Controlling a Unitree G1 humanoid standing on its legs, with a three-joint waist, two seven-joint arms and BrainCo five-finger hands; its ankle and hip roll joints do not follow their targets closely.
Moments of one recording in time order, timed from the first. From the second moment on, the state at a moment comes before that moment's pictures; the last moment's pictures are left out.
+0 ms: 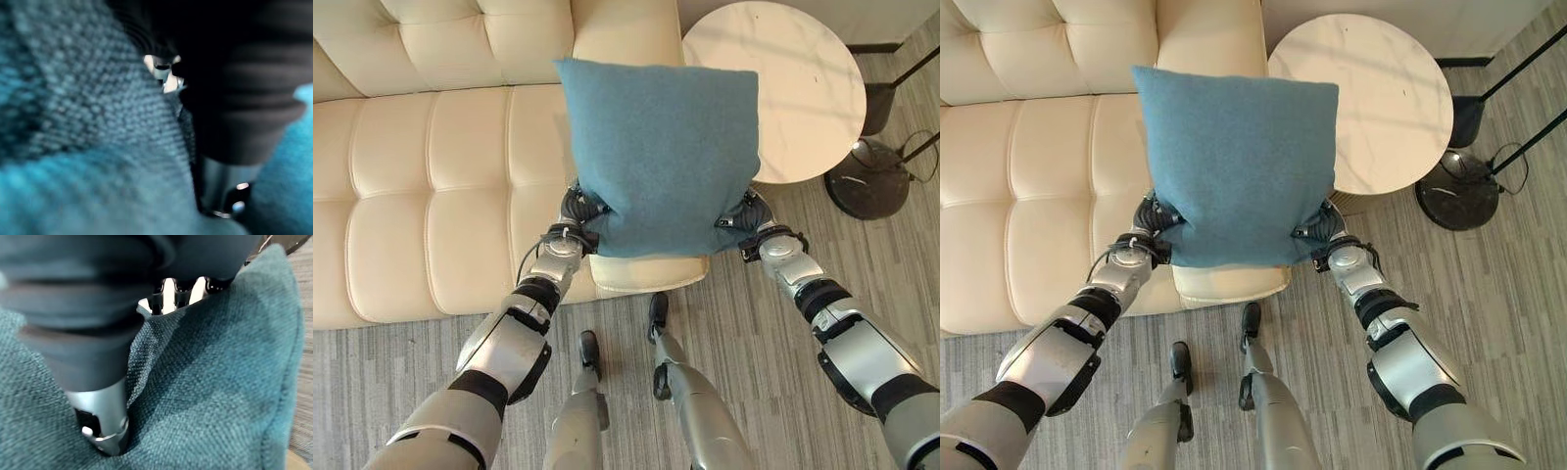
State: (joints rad) left arm -0.91 0.32 -0.46 1.03 -0.50 -0.19 0.27; right arm -0.88 -0.43 0.58 0.89 0.40 -0.05 -0.21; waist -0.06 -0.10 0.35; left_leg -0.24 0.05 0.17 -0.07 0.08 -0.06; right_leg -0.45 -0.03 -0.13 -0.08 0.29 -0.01
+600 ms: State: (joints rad) left arm -0.43 0.35 -0.35 0.36 -0.48 -0.26 0.33; right arm -0.28 -0.45 0.43 0.28 0.49 -0.13 -0.17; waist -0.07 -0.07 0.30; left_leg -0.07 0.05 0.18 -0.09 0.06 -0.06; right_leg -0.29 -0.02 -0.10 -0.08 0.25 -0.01
